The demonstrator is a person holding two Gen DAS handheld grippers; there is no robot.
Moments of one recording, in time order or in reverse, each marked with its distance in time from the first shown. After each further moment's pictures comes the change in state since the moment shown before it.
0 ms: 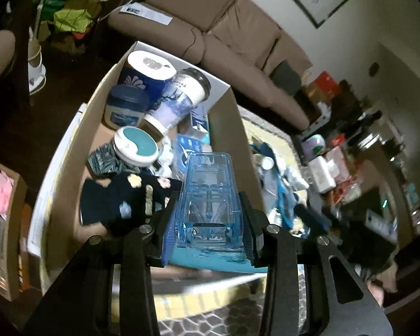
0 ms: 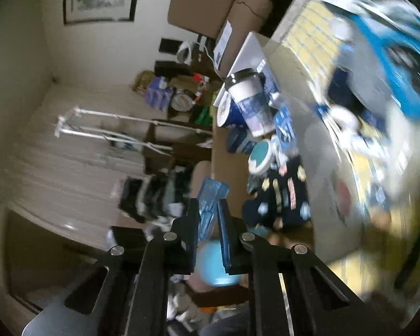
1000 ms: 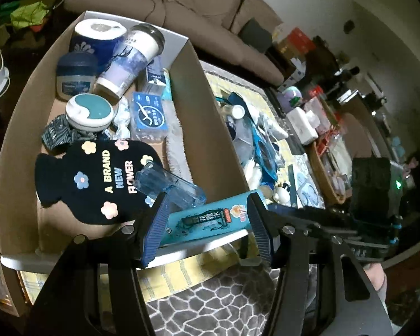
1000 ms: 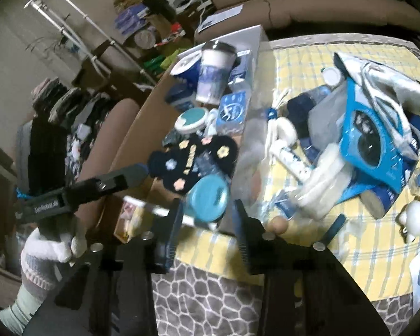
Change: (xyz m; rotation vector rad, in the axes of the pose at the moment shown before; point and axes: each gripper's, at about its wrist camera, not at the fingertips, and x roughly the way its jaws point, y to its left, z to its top) left arm 0.022 -0.029 -0.036 0.133 0.176 -0.116; right arm -0.004 0.014 -0.055 -0.503 0.194 -0.507
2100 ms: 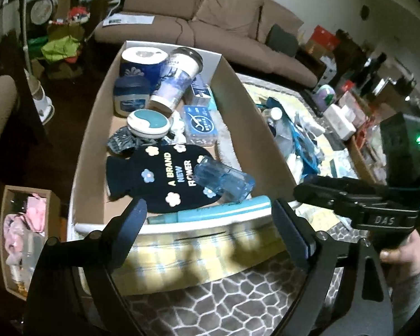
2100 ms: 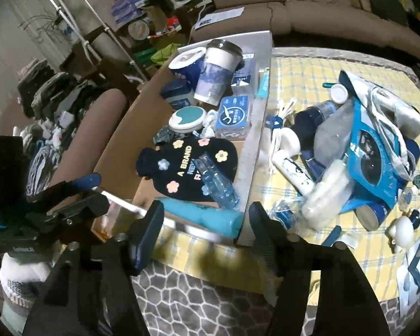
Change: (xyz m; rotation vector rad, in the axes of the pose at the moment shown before) left arm -0.048 -0.002 -0.031 0.099 -0.091 0.278; right arm 0.014 0.029 0.009 -0.079 -0.001 -0.136
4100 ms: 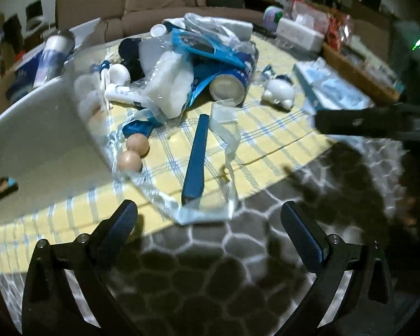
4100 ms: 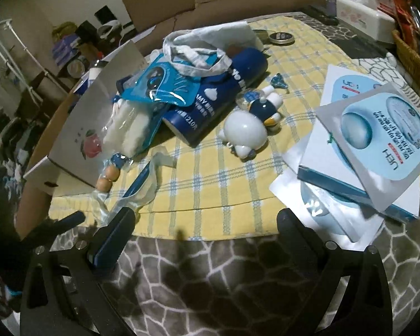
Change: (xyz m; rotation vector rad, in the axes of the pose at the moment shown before) left arm 0.134 -0.197 -0.129 0.364 0.072 0.075; right arm -0.072 -0.198 -0.136 0.250 -0.107 -0.176
